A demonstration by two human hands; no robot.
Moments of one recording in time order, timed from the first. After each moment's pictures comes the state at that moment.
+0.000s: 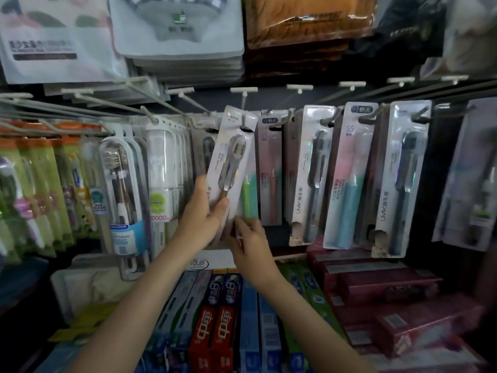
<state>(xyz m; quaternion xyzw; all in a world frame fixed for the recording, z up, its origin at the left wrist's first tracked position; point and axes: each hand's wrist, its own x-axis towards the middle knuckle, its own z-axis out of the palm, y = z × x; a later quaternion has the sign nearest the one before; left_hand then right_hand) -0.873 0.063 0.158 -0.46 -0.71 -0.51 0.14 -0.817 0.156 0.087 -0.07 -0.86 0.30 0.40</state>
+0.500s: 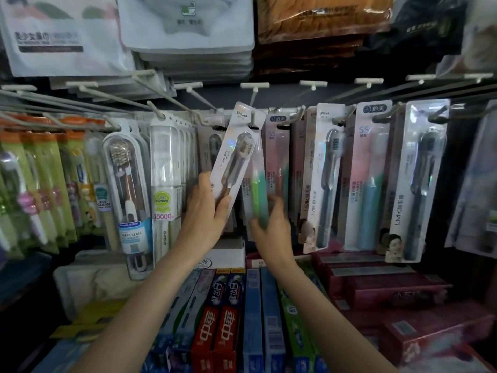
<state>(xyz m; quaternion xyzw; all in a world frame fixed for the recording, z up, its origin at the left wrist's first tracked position) -0.881 0.066 0.152 -0.46 -0.71 -0.49 0.21 -0.815 0.175 0.111 -0.16 -0.77 0.42 0.46</state>
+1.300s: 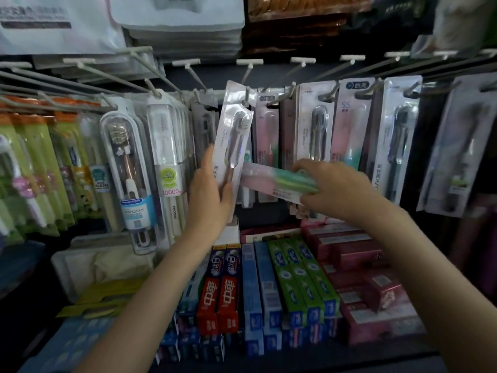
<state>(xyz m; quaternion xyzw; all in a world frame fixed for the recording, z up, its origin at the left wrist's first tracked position) -0.854 0.057 0.142 -0.46 -0.69 -0.52 0.20 -0.691 0.178 0.193 -0.21 -0.95 -0.02 0.25</state>
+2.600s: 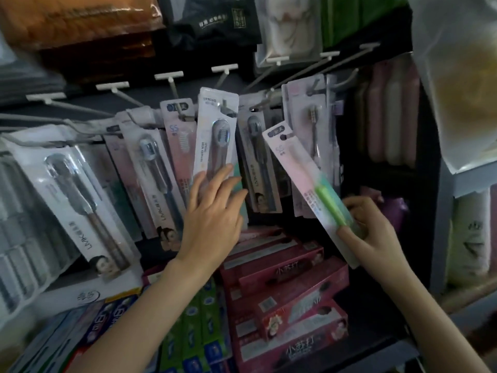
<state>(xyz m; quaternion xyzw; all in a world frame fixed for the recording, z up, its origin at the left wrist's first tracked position) -0.723 0.233 0.139 -0.58 -0.64 -0.12 0.49 -0.513 0.353 0.082 -0.22 -0.74 0.28 0.57</state>
